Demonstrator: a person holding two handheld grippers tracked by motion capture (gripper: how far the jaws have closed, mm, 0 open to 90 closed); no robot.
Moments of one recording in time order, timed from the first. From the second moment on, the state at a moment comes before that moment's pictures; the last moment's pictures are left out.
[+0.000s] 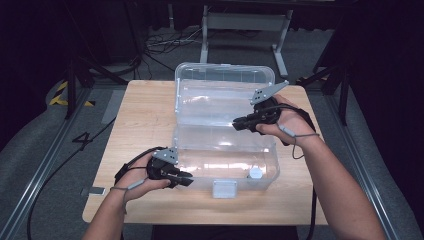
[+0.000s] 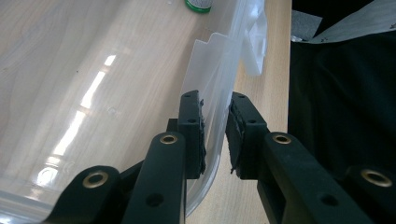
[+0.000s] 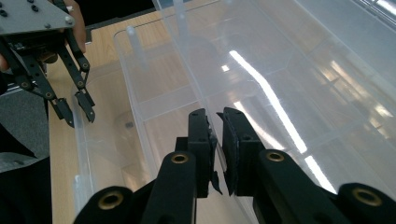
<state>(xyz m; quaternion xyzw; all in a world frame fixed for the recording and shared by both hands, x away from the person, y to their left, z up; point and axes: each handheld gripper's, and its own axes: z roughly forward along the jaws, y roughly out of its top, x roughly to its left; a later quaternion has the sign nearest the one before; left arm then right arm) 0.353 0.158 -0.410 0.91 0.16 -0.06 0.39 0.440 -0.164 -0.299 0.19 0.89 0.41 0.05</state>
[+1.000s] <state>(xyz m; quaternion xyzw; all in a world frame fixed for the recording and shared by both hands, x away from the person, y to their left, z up) 0.355 0.156 -0.415 0.90 0.16 -0.07 0.39 0.426 -0.164 -0.299 0.17 0.90 0.40 0.04</state>
